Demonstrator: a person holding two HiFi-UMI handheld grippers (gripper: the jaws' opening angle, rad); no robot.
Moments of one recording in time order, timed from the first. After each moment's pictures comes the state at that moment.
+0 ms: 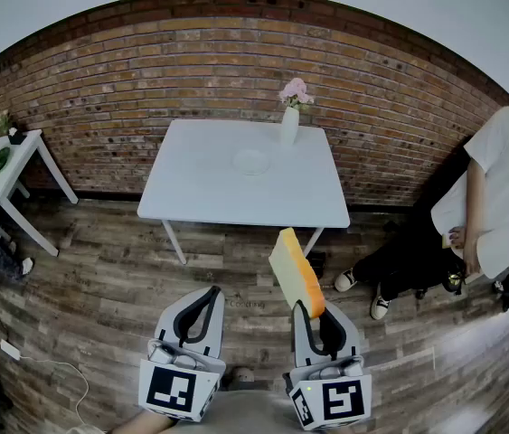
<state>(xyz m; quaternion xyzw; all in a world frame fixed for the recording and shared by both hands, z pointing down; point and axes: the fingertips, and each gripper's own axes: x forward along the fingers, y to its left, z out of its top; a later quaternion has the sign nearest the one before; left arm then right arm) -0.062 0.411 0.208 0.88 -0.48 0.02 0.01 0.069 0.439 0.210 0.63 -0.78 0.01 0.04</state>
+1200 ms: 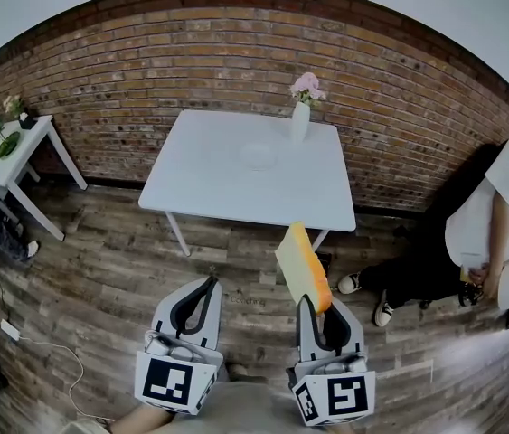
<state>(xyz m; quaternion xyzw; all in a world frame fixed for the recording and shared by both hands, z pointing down) -0.037 0.386 0.215 0.86 -0.52 0.03 0.00 0.111 0.409 0.224 0.61 -0.79 0.03 0.03</state>
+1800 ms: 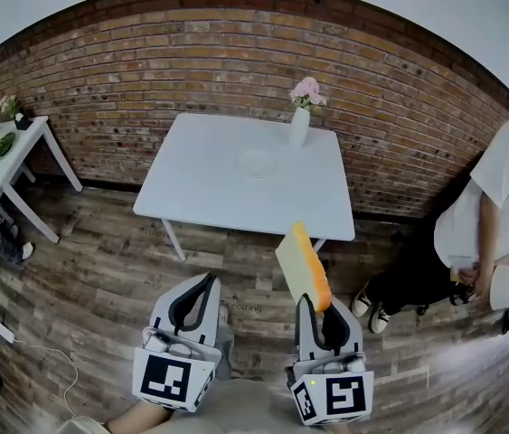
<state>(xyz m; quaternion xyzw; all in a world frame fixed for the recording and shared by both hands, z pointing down) -0.037 0.349 0.214 0.86 -0.52 0.02 -0.01 0.113 0.376 0.224 0.62 -0.79 0.02 0.03</state>
